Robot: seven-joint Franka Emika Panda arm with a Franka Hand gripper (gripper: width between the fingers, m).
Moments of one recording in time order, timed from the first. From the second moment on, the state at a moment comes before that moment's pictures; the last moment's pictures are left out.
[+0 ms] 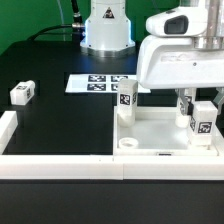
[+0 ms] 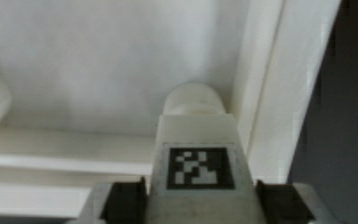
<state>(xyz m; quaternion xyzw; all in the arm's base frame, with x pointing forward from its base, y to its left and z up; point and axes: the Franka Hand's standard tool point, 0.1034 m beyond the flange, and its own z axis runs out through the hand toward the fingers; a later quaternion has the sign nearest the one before) 0.657 0.103 0.080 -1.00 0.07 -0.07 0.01</state>
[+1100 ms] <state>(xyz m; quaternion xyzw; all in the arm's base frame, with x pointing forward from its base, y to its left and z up) 0.656 0.108 0.080 -0.86 0.51 -0.05 0.06</state>
